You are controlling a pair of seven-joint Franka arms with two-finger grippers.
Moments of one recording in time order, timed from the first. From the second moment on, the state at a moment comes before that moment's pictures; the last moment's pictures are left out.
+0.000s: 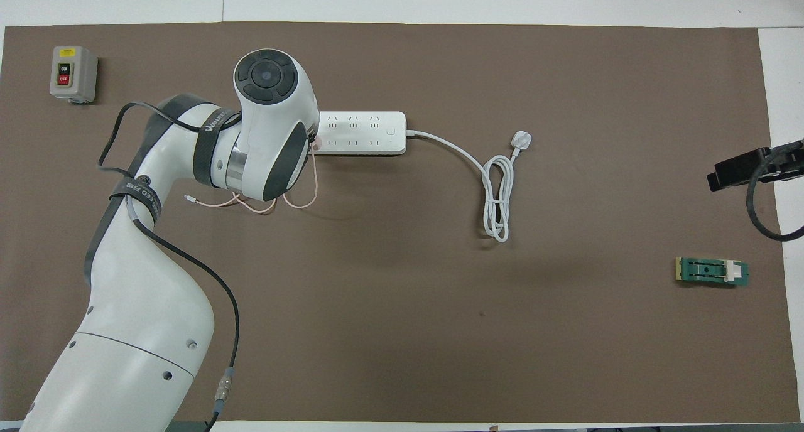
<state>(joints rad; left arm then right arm) -0.64 0.58 0.25 -1.51 -0.03 2.11 -1.82 0.03 0.02 -0.10 -1.55 0.03 1.49 -0.18</state>
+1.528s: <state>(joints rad) -0.55 0.35 0.25 -1.48 -0.03 1.92 -1.46 0.03 0.02 -0.10 -1.55 0.03 1.49 -0.18</state>
